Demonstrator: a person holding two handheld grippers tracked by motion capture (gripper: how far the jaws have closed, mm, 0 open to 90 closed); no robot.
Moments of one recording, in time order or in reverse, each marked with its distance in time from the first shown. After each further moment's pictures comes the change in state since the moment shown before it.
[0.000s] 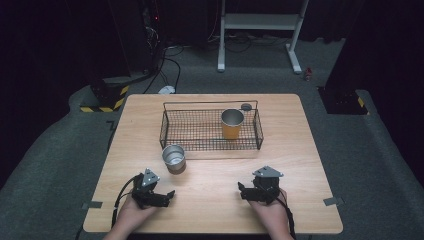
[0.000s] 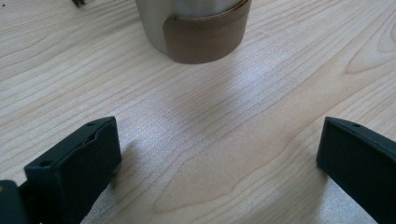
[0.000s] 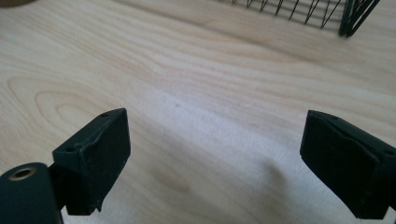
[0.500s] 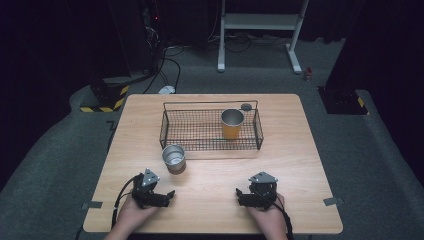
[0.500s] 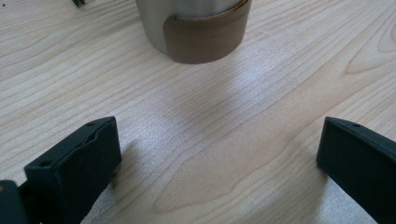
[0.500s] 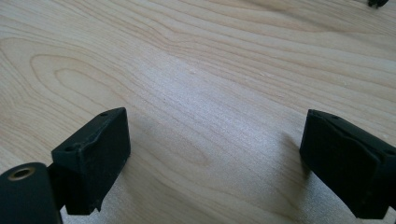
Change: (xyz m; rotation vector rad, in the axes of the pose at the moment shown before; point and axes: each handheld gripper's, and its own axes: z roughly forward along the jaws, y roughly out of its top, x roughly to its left) left arm 0.000 0.000 0.000 0.002 0.000 -0.001; right arm 0.011 -0.014 0.007 0.049 -0.010 -0.031
